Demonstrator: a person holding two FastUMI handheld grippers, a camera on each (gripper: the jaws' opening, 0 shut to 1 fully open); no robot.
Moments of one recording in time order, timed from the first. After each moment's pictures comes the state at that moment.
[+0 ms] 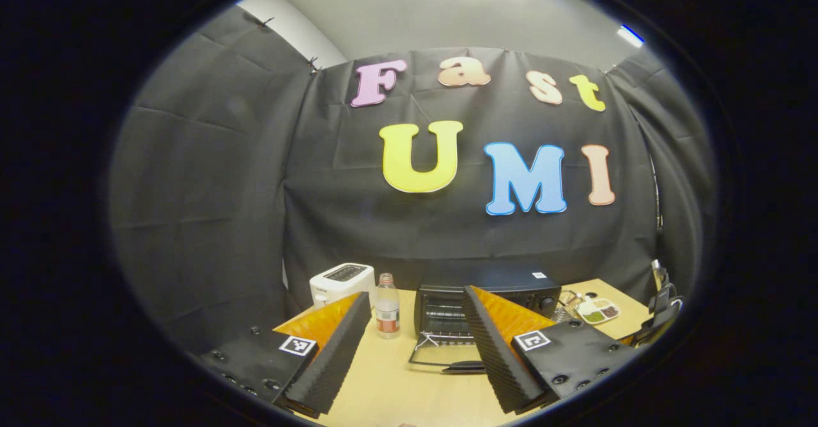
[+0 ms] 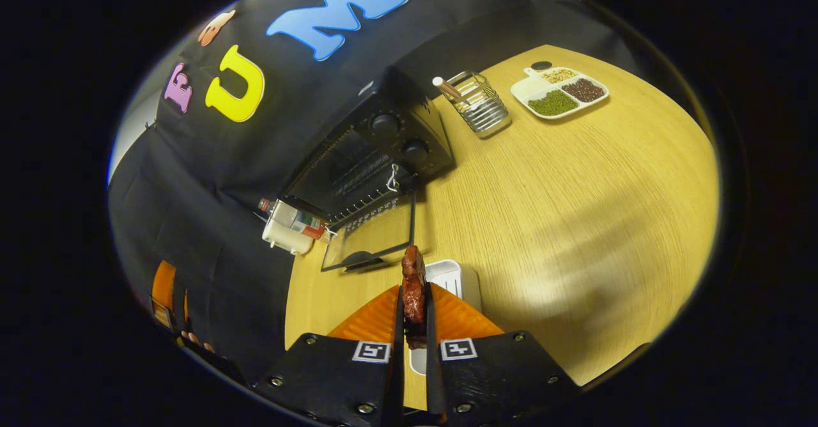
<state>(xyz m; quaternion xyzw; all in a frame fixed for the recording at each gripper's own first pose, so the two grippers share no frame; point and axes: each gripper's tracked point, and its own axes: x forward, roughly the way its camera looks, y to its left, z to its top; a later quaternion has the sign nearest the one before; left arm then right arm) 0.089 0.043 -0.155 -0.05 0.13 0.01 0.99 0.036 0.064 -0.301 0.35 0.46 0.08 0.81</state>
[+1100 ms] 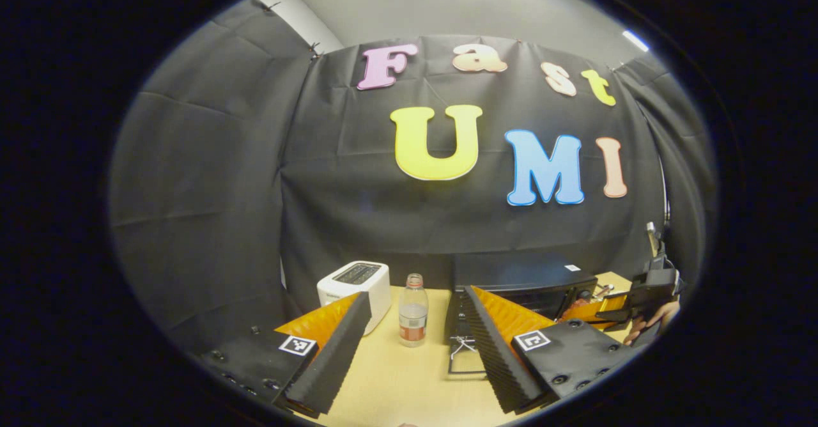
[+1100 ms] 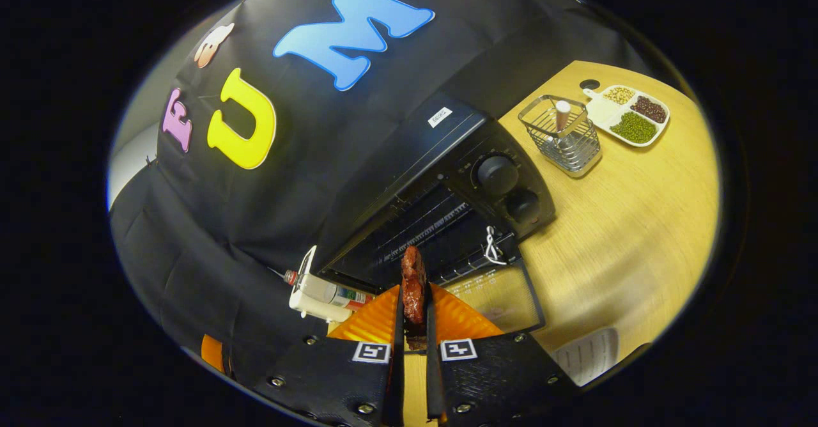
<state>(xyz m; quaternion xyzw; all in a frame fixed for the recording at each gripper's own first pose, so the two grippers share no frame) 0.160 0.127 -0.199 -0.05 0.15 -0.01 0.99 0.189 0.167 -0.290 0.42 0.36 0.04 0.83</state>
